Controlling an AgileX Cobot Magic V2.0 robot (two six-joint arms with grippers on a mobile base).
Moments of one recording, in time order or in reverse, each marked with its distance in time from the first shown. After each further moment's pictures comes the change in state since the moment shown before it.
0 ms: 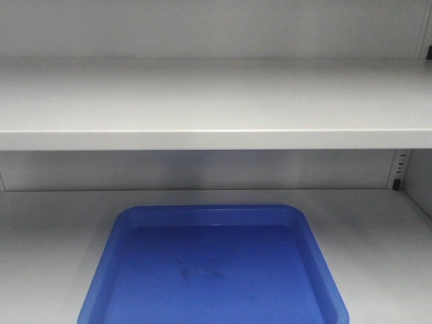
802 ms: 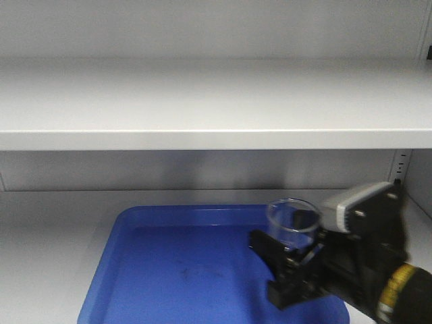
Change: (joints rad) left arm 0.000 0.000 0.000 0.000 0.000 0.000; right arm 0.000 0.822 -0.342 -0.002 -0.594 0.053
